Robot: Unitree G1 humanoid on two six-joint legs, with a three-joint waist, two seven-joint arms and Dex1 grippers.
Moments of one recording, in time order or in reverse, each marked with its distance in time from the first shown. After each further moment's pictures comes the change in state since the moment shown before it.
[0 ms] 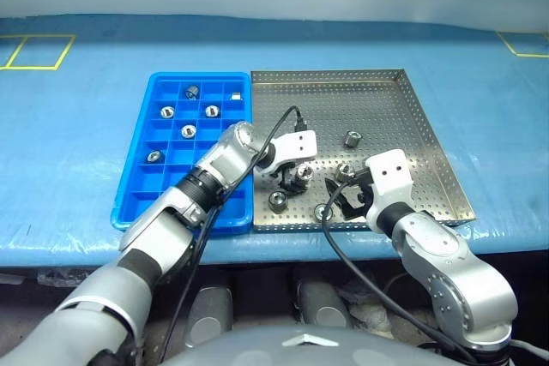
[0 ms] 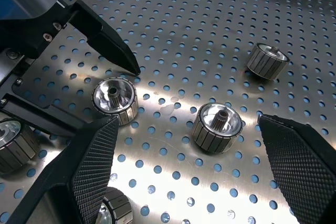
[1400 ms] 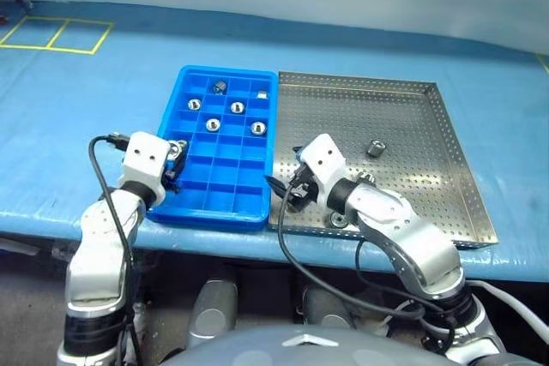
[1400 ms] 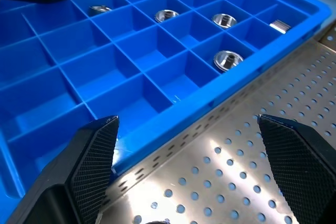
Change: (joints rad) left arm 0.917 0.168 0.726 -1.196 -0.100 0.425 0.684; right arm -0.264 -0.053 0.318 0.241 -0.013 -0.254 0.212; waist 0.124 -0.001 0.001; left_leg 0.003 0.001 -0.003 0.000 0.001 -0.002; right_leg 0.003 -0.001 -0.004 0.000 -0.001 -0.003
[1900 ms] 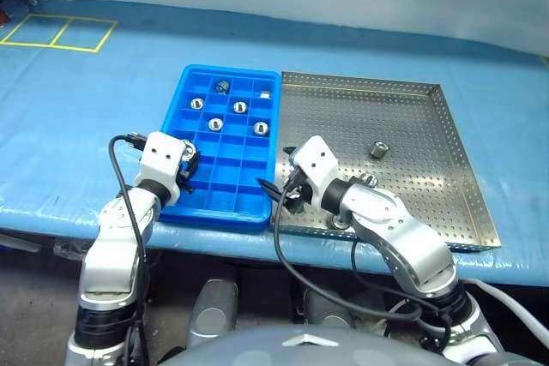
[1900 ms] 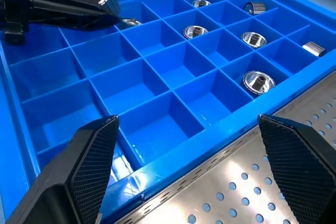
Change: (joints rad) left arm -0.068 -0.009 -0.089 0.080 -0.024 0.010 0.025; right arm 0.009 0.003 0.023 0.015 -0.017 -0.056 0.035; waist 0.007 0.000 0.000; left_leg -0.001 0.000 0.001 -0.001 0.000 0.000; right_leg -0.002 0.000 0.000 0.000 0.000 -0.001
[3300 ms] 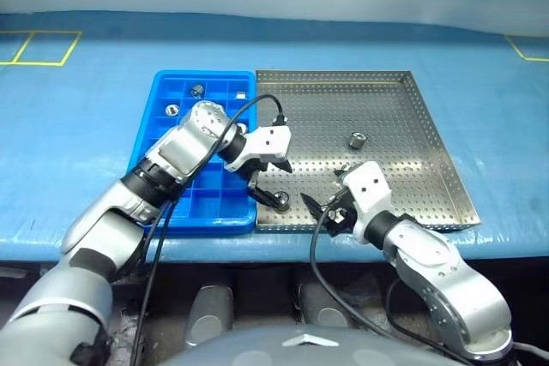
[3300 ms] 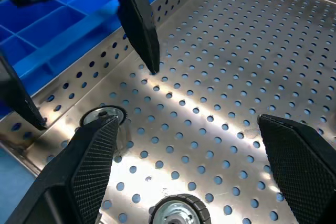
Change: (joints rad) left arm -0.886 0.119 -0.709 0.862 -0.090 -0.431 -1.139; right arm 0.328 -0.039 -0.196 -0.252 0.018 0.103 -0.101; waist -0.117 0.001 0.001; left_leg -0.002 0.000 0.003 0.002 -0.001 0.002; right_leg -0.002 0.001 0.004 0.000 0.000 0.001
